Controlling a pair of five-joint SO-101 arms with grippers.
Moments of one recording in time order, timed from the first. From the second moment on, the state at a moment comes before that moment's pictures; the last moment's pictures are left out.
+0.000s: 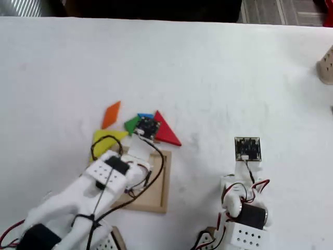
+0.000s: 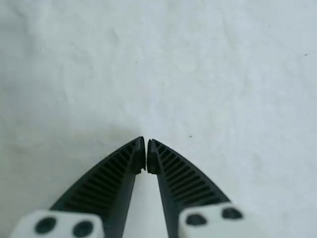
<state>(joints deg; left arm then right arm) 26.9 -28.5 69.7 43.1 9.5 11.7 -103.0 96.4 73.6 16.0</state>
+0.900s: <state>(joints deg) 23.9 -34.5 65.2 63.0 -14.0 11.7 -103.0 96.4 73.6 16.0</state>
